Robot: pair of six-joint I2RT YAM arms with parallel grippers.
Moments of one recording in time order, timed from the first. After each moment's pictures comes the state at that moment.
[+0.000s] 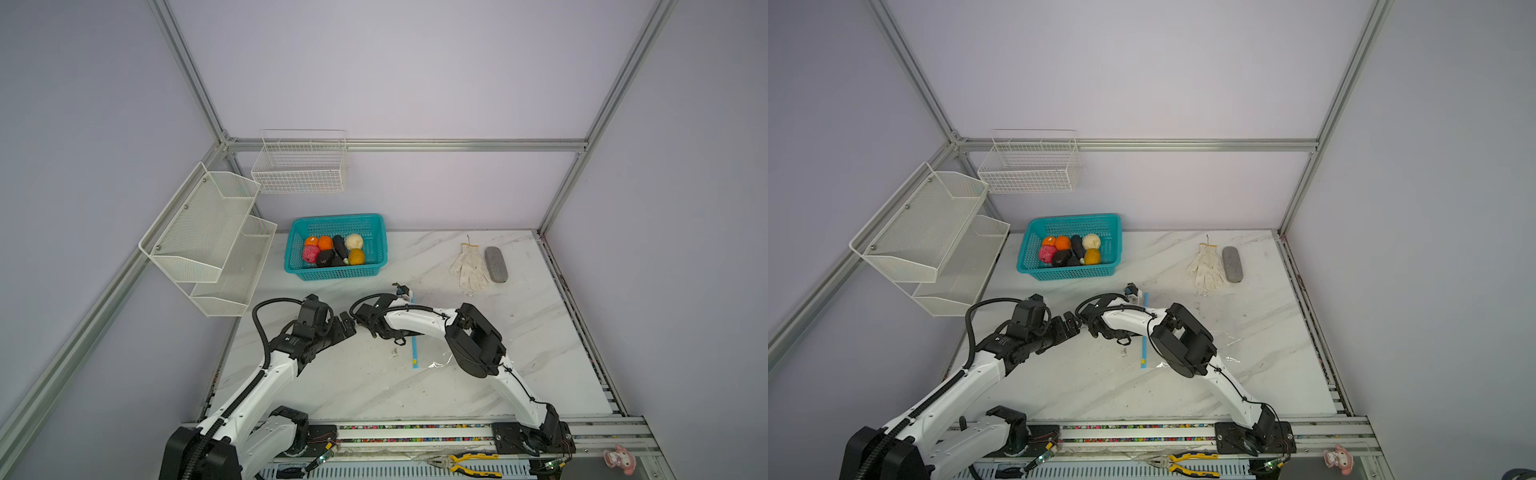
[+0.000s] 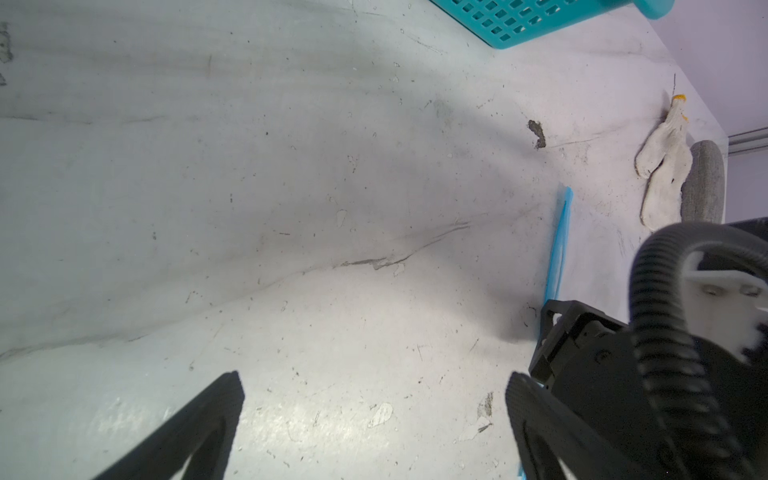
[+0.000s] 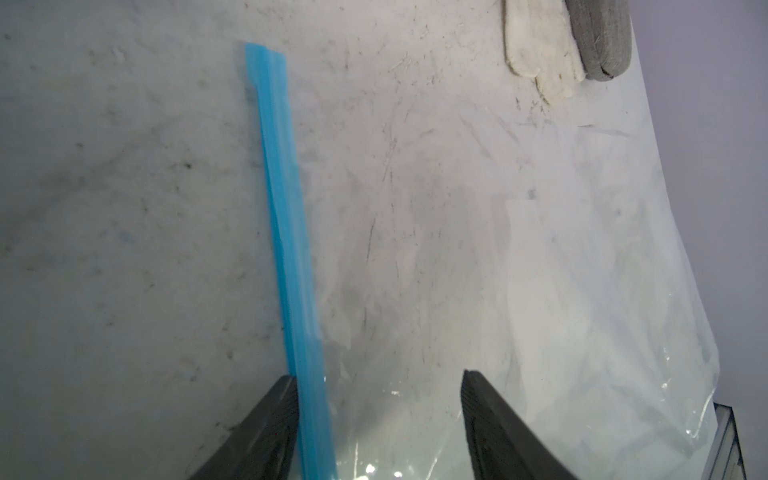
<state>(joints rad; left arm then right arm) -0.27 1.01 0.59 -0.45 0.05 -0.73 1.03 2.38 1.89 -1.34 0.76 1.17</state>
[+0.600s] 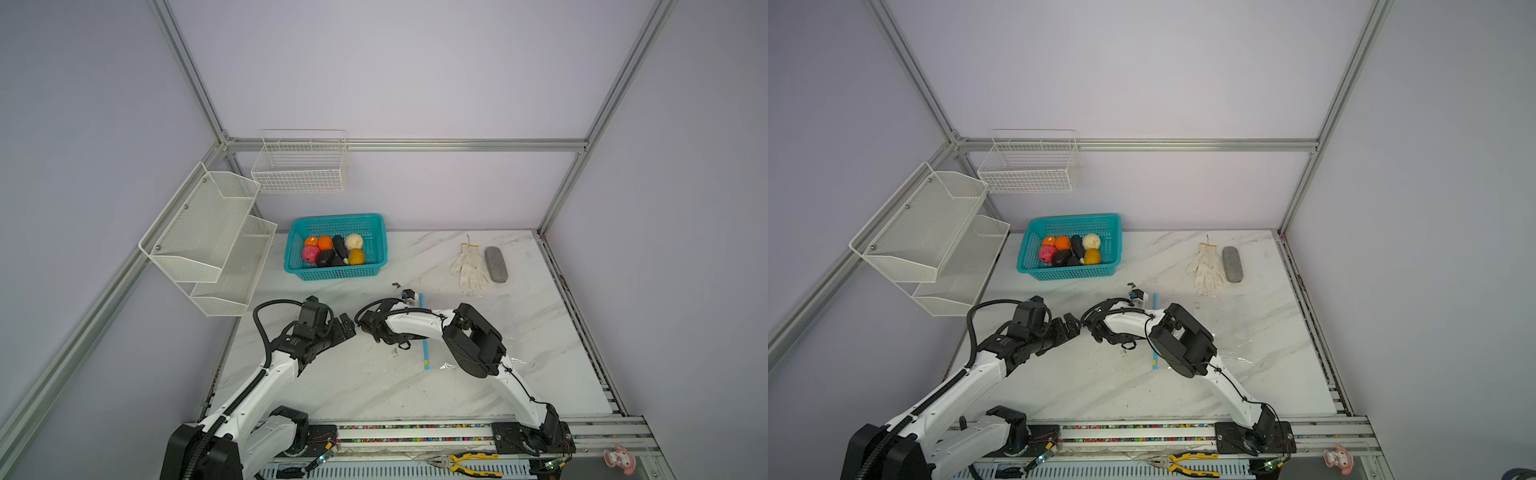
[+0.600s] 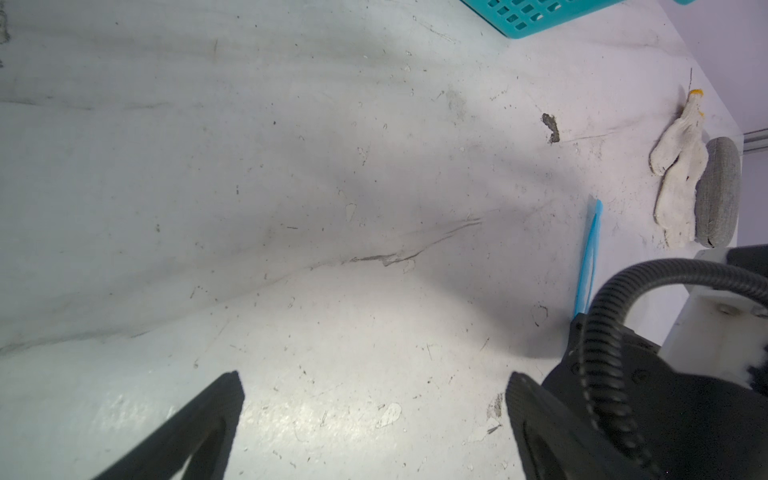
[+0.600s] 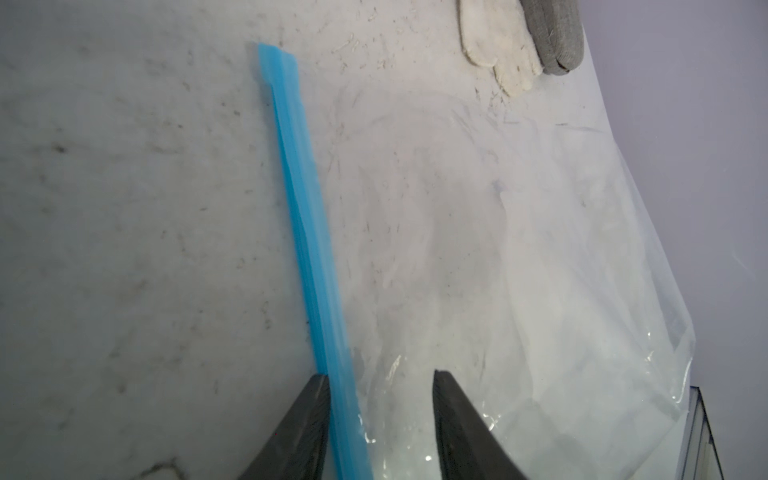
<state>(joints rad) -0.27 1.02 0.57 -0.44 0.05 -0.72 1.03 2.38 1.80 -1.36 0.82 1.26</state>
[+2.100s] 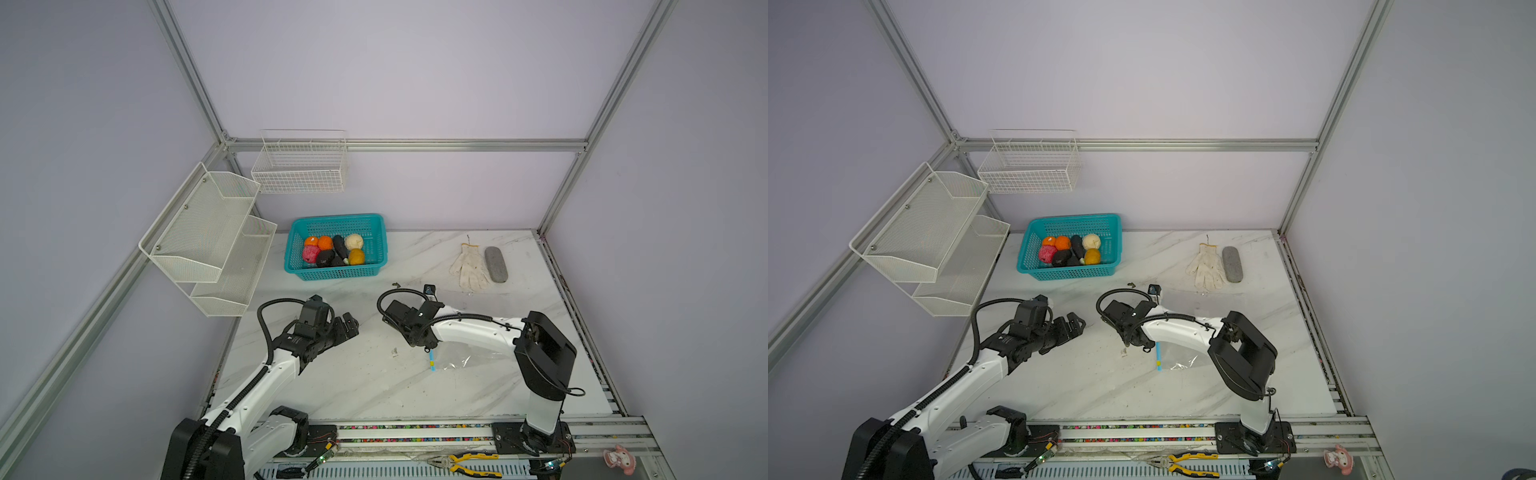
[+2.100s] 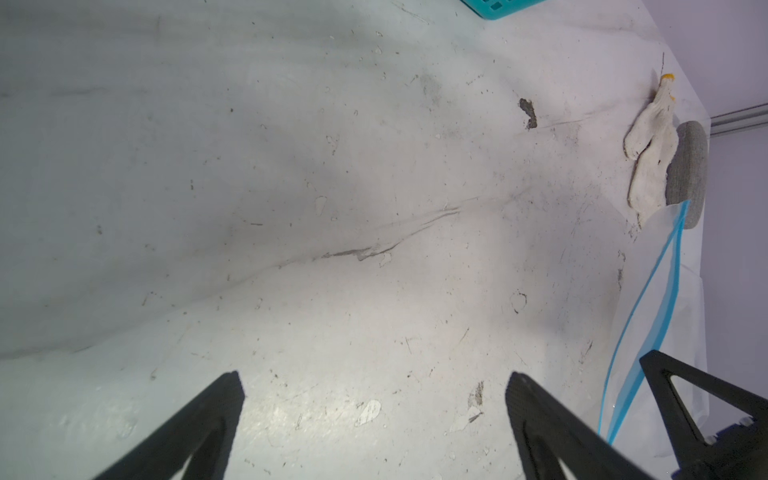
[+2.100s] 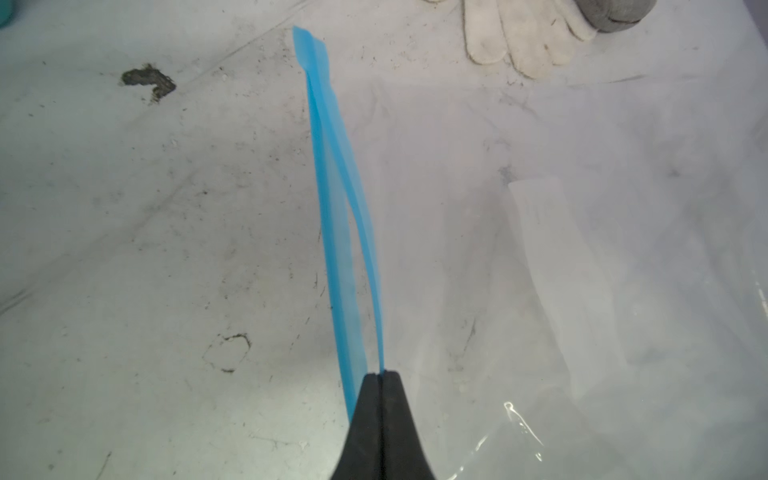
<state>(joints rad) -0.27 1.05 0.57 -0.39 0.13 -0.71 0.99 1.81 1.29 -0.84 0.64 1.12</state>
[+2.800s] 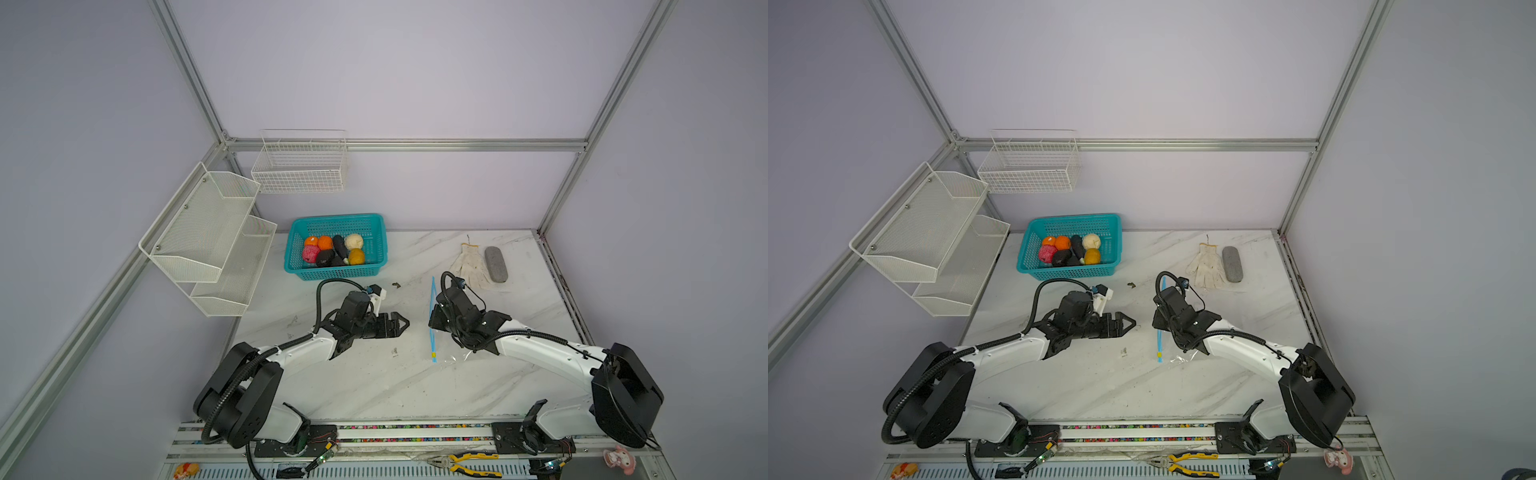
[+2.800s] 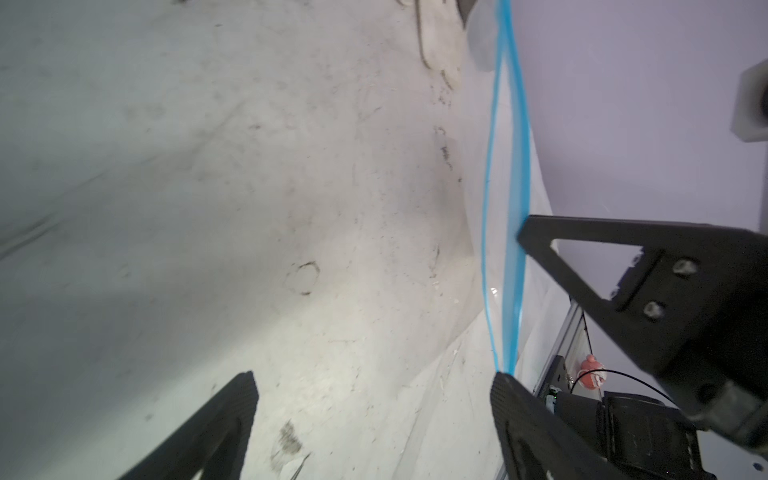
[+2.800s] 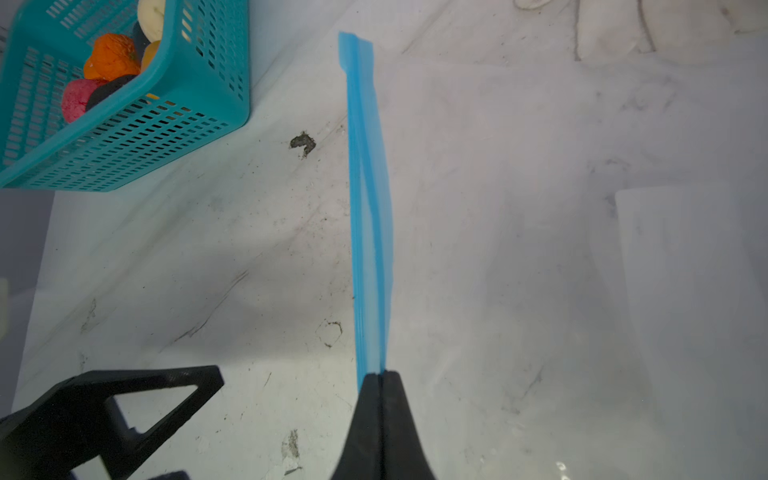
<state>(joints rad) -0.56 1.47 0.69 0.15 0.43 -0.64 0.77 1.40 0.86 -0.27 0.23 0.87</state>
